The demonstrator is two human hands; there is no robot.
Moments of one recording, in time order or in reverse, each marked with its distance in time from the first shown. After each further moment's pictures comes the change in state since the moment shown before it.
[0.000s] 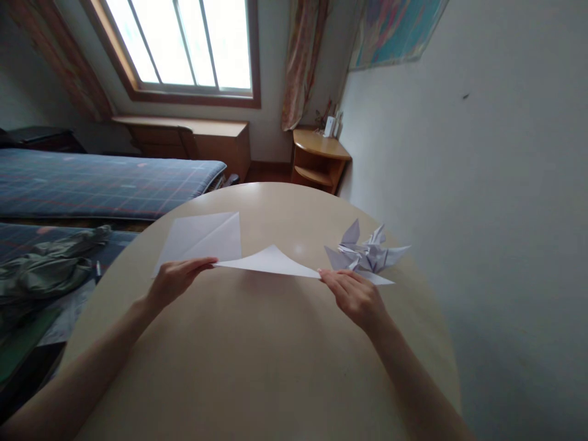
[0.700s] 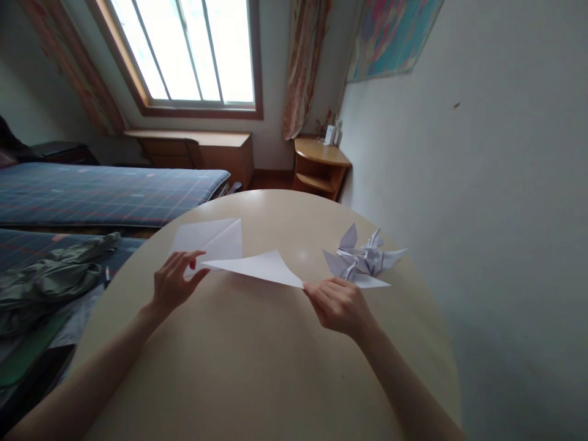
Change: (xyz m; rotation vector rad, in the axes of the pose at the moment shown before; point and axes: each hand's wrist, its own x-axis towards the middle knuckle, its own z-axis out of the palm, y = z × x) left_hand 0.003 0.017 -0.005 0.398 0.189 -0.086; right_hand 0.024 -0.023 -0.003 0.097 0.009 0.007
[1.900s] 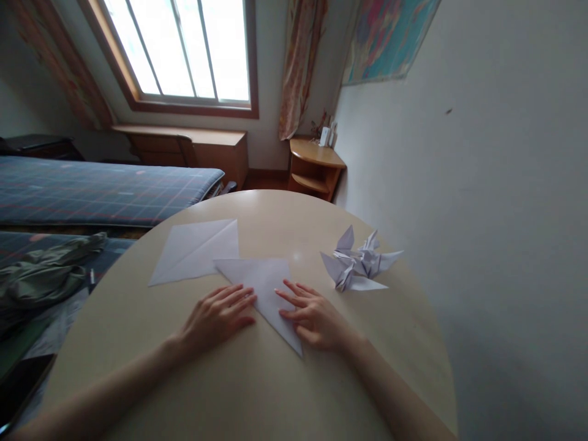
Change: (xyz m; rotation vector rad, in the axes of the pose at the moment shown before) left_hand -0.022 0.079 0.016 -0.248 -0.440 0.254; right_hand -0.008 -0.010 0.024 0.605 -0.533 0.162
